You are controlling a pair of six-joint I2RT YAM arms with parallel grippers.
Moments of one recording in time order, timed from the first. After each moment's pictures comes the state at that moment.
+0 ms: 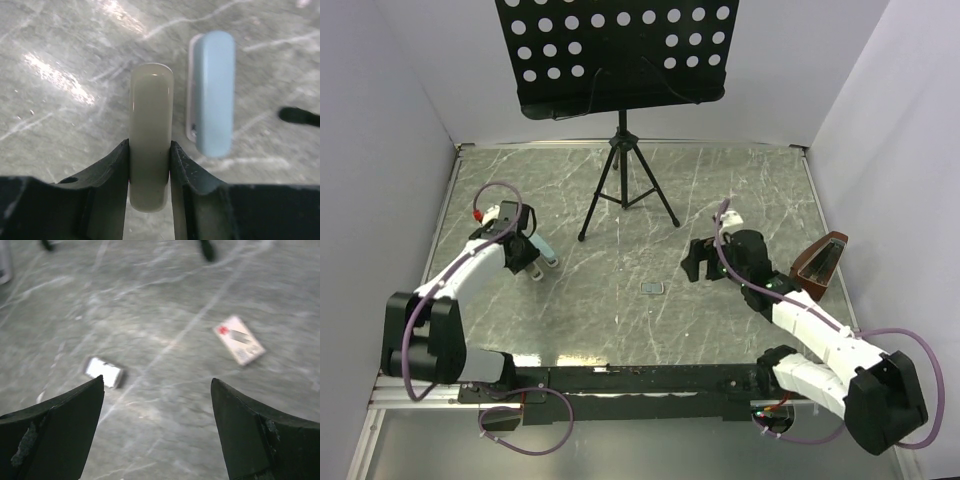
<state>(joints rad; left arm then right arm) -0.15 1.38 0.85 -0.55 -0.30 -0.83 0.43 0.98 0.53 -0.07 -0.09 0.24</state>
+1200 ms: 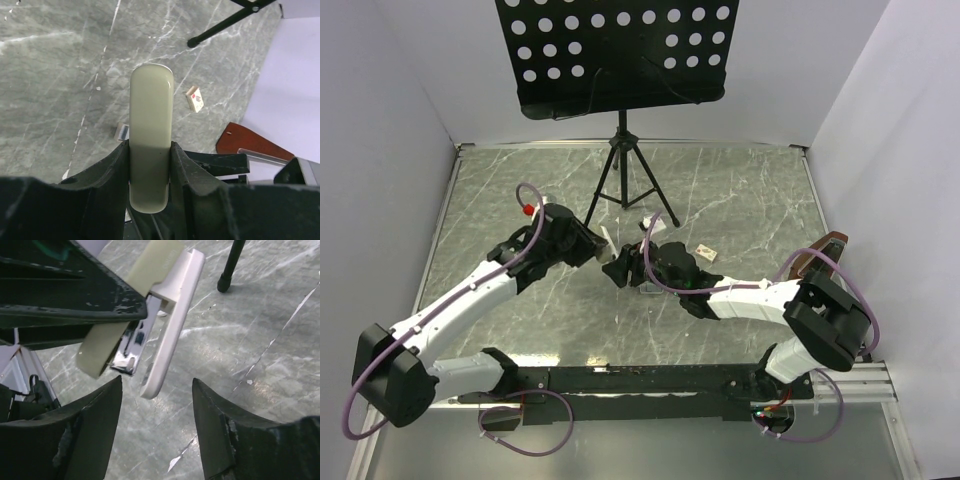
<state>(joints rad) -0.60 1.17 0.91 -0.41 -0.08 -1.23 0.92 1.48 0.65 0.59 0.00 0.53</state>
